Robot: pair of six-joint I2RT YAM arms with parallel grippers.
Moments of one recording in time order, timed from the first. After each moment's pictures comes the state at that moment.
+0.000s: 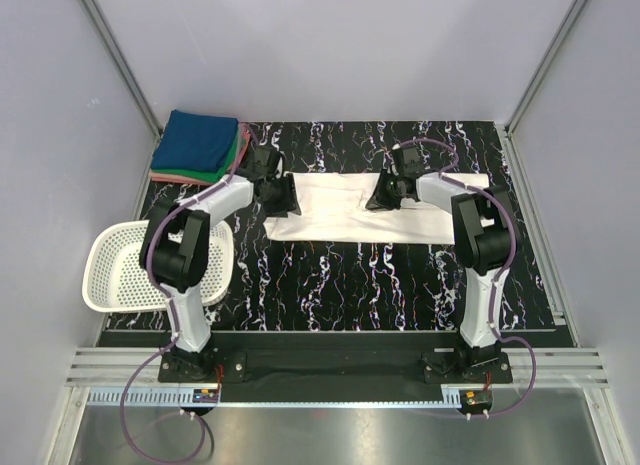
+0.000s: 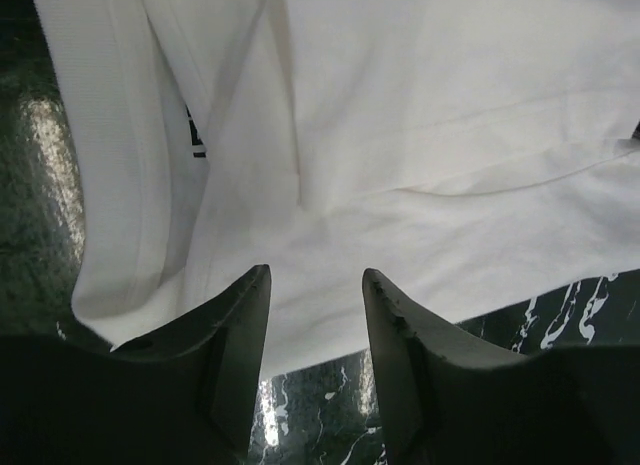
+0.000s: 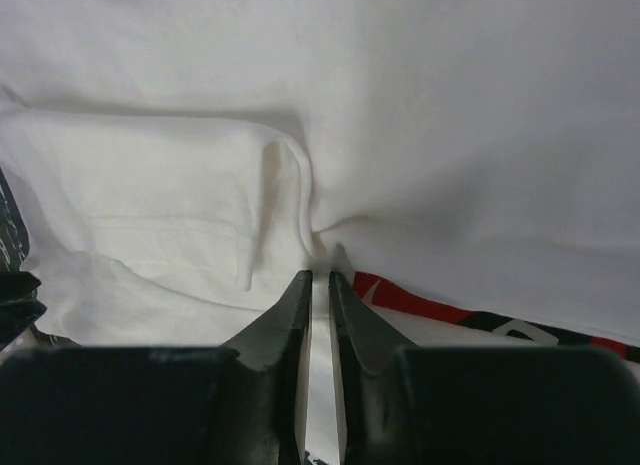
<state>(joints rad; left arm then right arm) -0.35 1.93 1.35 -0.45 0.20 -0.50 0.28 2.08 1.39 -0.24 -0.30 0.58</state>
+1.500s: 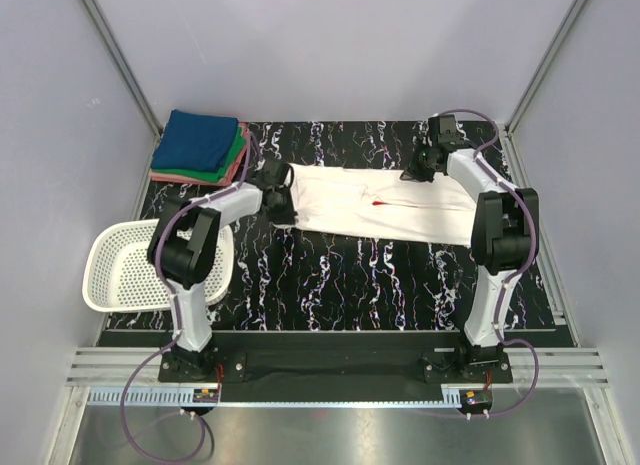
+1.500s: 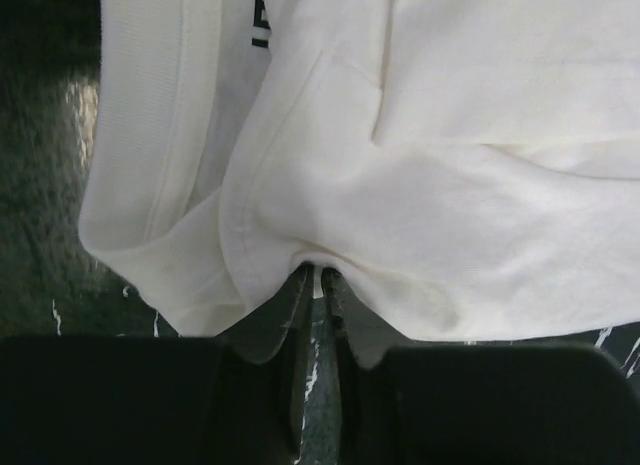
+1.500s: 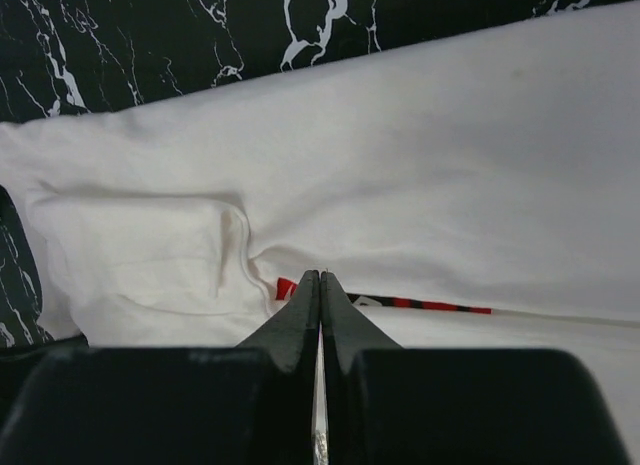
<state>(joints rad) -0.40 1.92 1.24 -0.38 0.04 -0.58 0.12 2.04 1.62 -0.48 -0.19 0.50</state>
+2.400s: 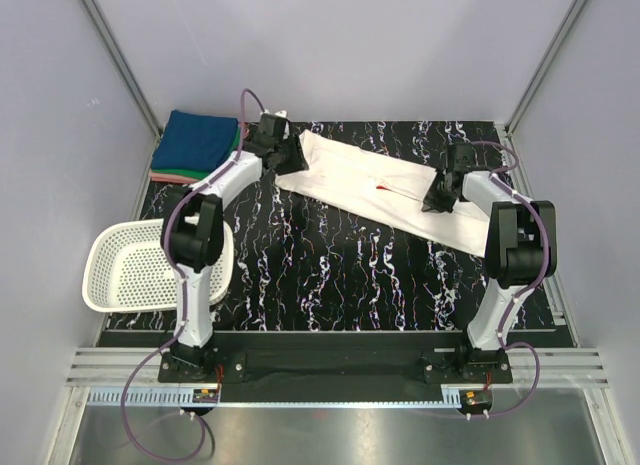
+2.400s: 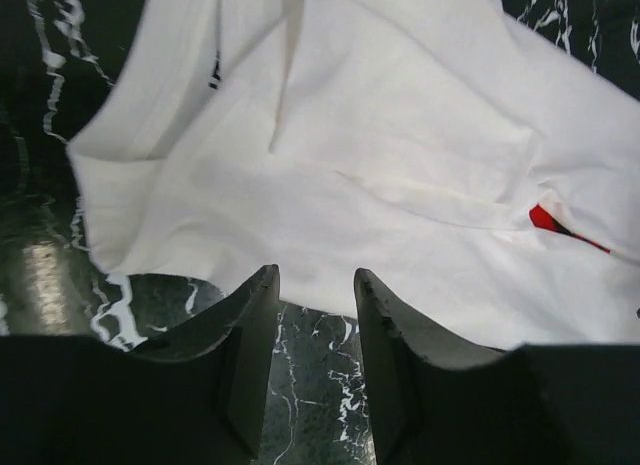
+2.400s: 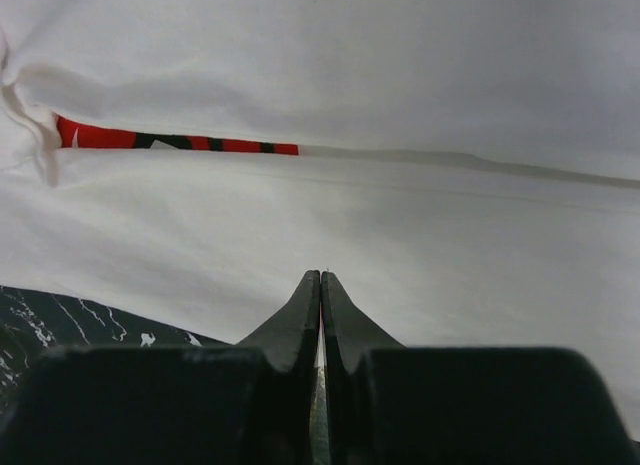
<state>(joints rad) -0.33 2.10 1.73 -0.38 0.11 -0.50 0.03 1.89 1.31 -0.49 -0.09 0.51</state>
